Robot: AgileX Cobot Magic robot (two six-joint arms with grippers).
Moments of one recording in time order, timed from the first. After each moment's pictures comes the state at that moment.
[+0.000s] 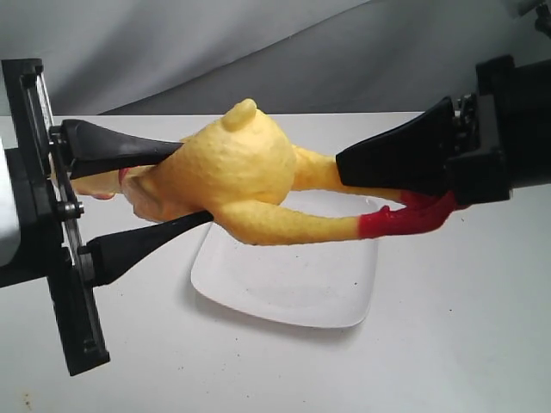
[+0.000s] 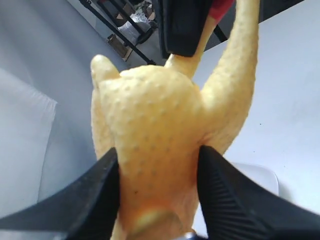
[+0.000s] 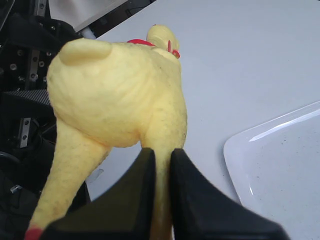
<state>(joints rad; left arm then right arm) -0.43 0.97 -0.59 1.52 -0.46 -0.71 0.25 1.16 -0.90 1.16 1.01 -1.07</state>
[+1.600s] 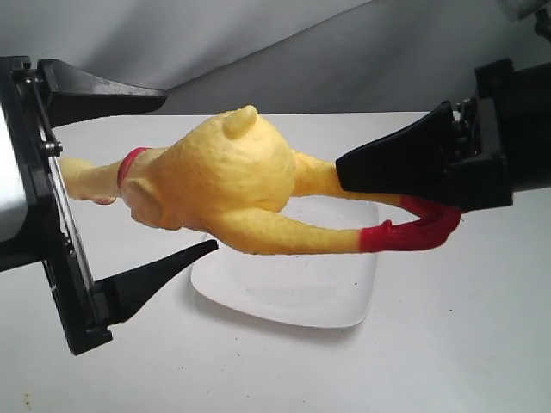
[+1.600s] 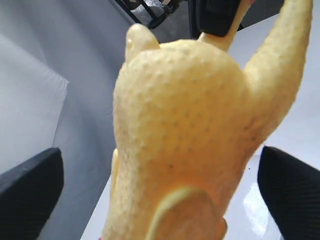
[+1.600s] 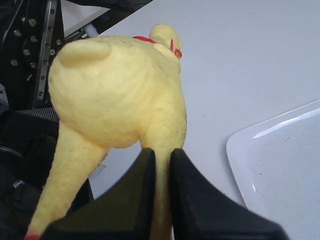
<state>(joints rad) -0.43 0.97 -0.59 1.51 -0.39 -0.75 0.25 1.16 -0.90 1.15 1.03 -1.07</state>
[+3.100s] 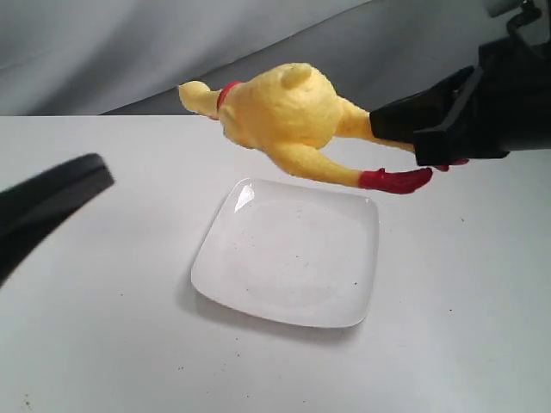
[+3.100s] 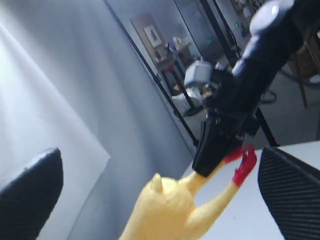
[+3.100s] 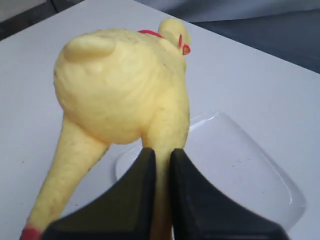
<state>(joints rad) -0.43 0.67 -0.59 1.32 -0.44 -0.87 0.25 1.21 -0.90 1.04 0.68 -1.10</state>
